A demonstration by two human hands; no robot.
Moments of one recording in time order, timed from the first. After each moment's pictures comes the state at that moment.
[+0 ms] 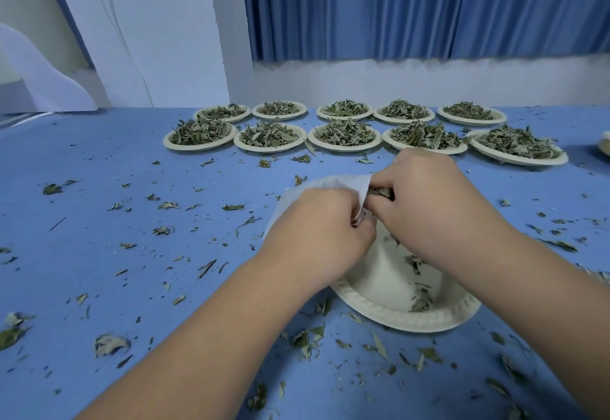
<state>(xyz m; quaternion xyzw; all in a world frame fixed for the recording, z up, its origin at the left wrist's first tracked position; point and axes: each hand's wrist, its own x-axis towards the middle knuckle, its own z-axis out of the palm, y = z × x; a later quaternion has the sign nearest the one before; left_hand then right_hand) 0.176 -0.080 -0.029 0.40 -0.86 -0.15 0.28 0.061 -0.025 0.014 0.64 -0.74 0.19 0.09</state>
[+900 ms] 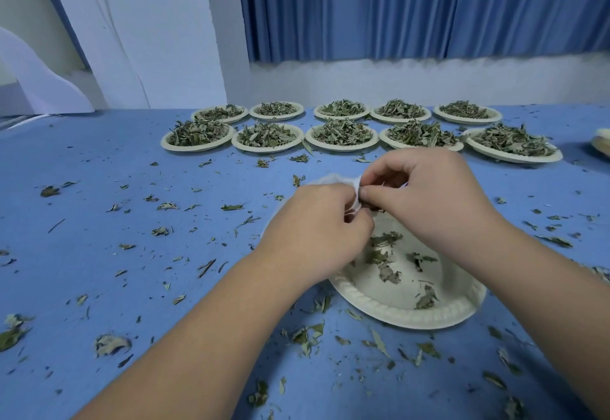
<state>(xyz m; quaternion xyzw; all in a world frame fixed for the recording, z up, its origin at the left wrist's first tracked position) 0.178 -0.082 -0.028 0.39 -0.86 -0.16 0.30 0.046 -0.029 0.002 0.61 -0.65 0.45 -0.06</state>
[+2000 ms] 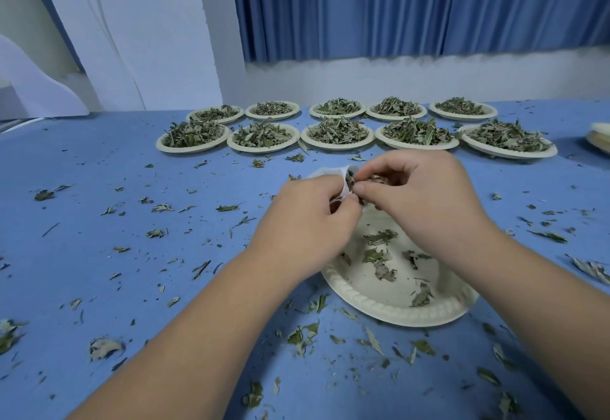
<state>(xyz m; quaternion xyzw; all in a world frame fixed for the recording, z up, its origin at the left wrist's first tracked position) 0.181 -0.084 -0.028 0.37 -0.83 -0.21 0.37 0.045 -0.029 -0.007 0.56 -0.64 0.51 -0.10</state>
